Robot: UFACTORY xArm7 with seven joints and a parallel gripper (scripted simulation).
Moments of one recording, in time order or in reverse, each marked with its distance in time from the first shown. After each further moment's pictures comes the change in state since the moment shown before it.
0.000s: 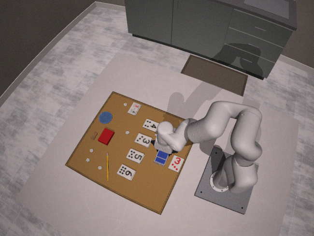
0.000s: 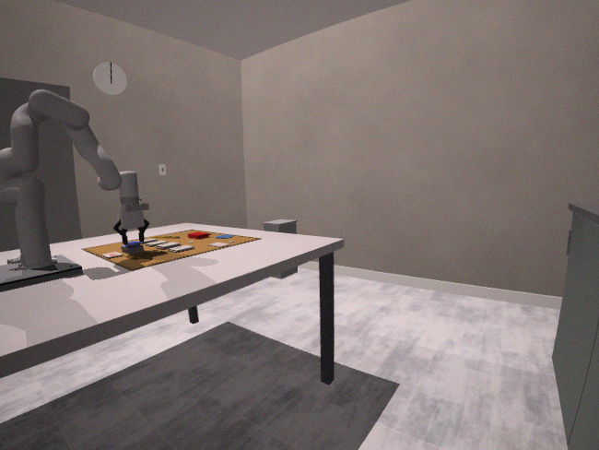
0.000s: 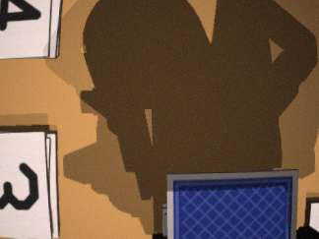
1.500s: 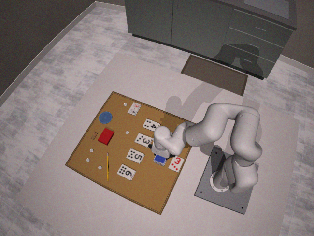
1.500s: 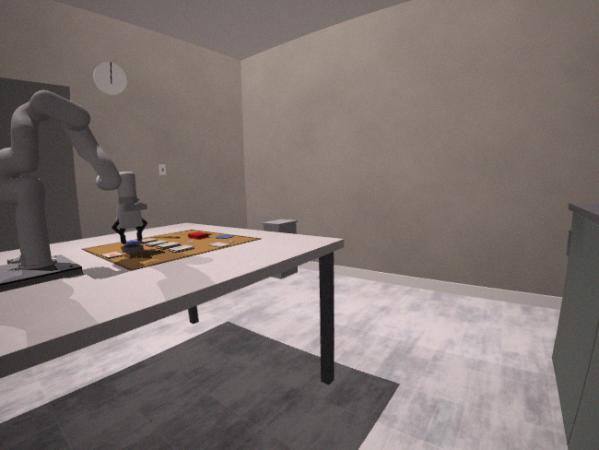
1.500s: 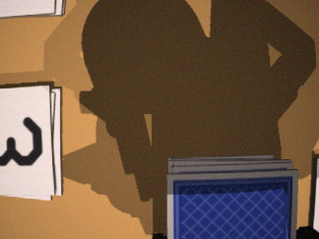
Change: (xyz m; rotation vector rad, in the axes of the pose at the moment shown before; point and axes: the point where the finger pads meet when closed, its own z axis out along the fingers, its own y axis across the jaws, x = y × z) arm -0.027 -0.004 0.000 0.000 0.000 0.006
